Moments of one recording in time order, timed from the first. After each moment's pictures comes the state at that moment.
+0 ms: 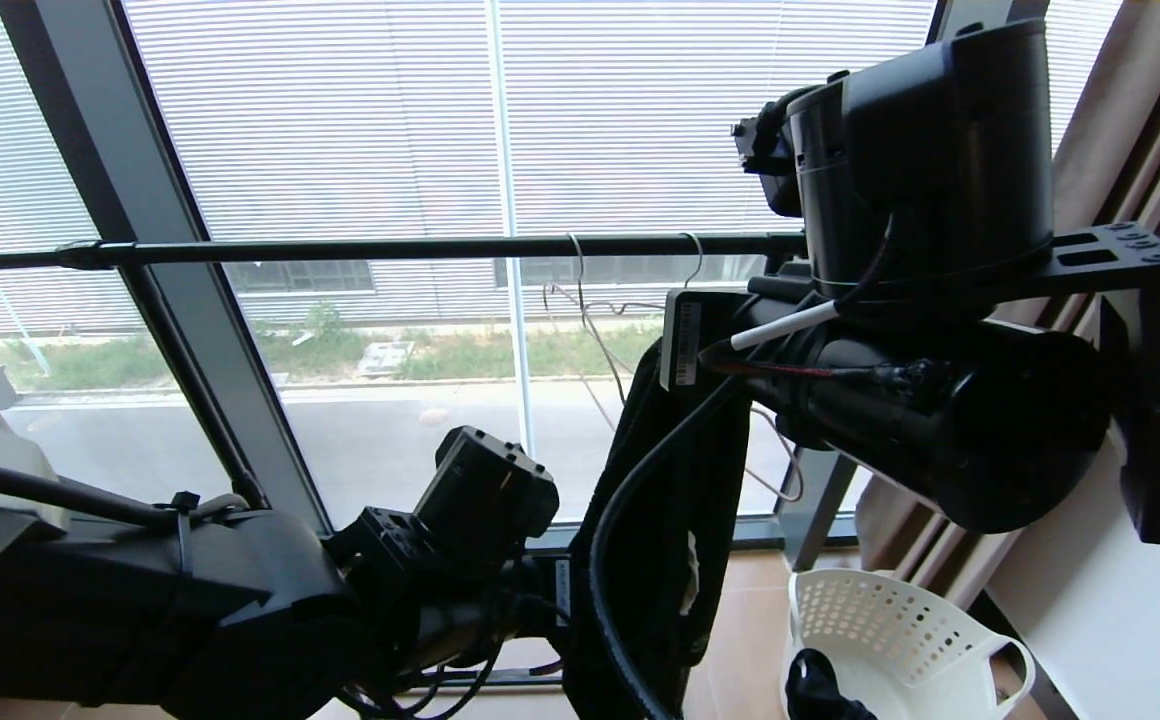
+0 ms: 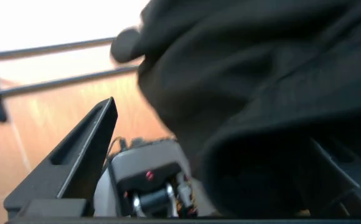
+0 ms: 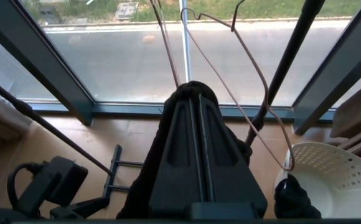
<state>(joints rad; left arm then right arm) -0.79 1.86 -0.87 -0.17 0.13 -0.60 0.96 1.74 -1.40 0.05 -0.78 0.41</state>
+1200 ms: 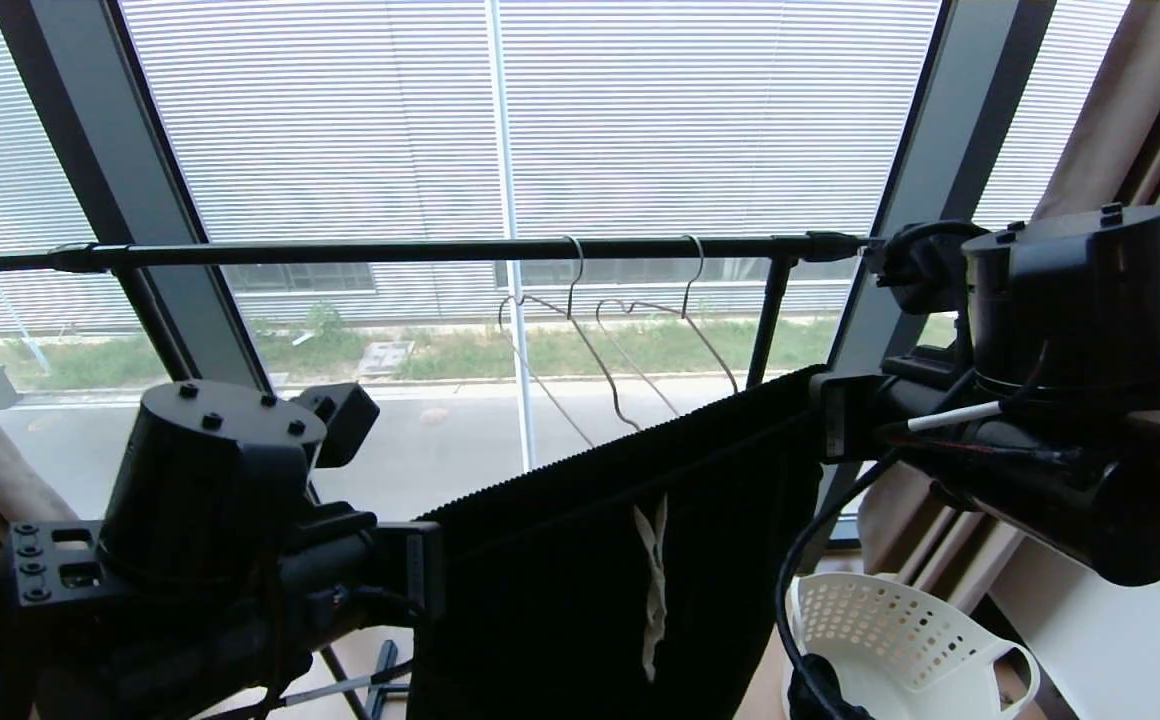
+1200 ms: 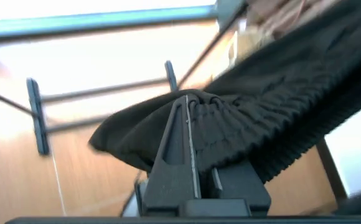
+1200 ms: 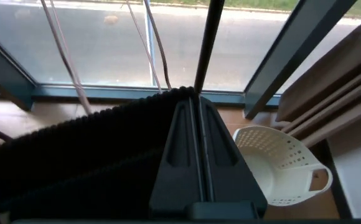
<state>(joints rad) -0.71 1.47 -0.71 -0.16 0.25 -0.45 0.73 1.56 -1.00 -0.11 -0.67 0.25</state>
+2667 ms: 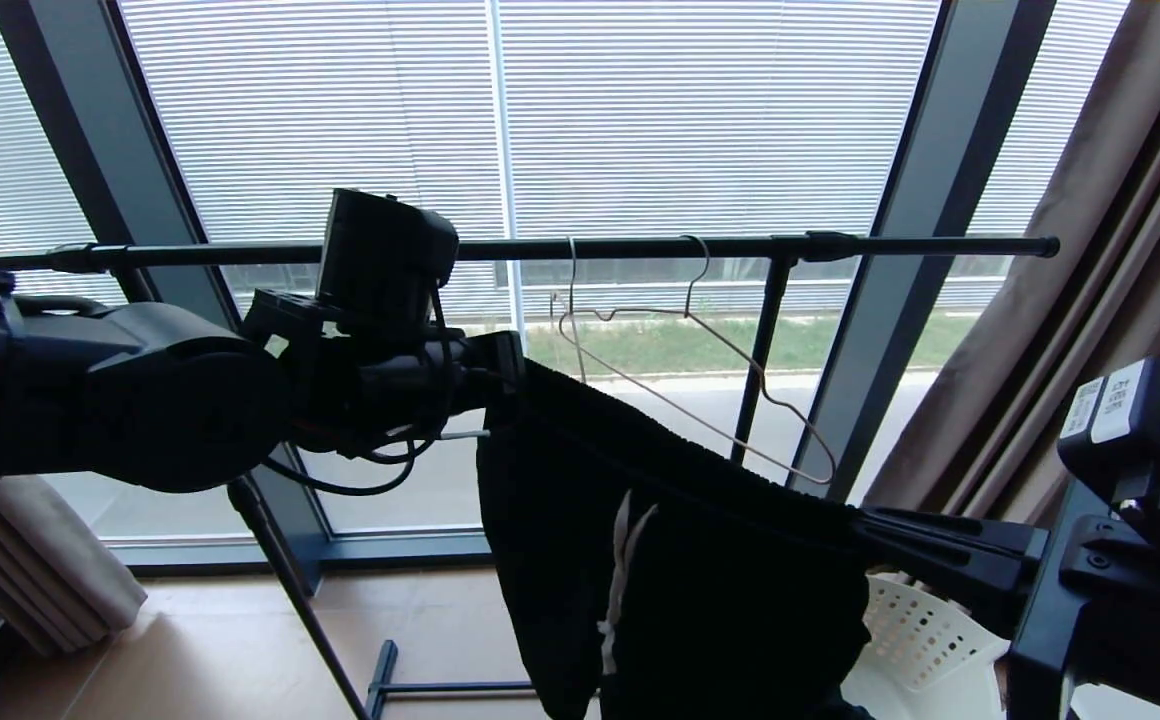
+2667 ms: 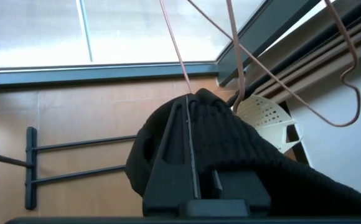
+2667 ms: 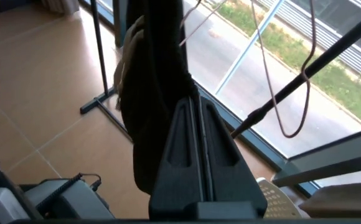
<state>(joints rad) -0.58 1.80 -1.25 -0.07 0.23 -0.40 0.85 1.20 -0.64 -0.19 -0.20 -0.13</state>
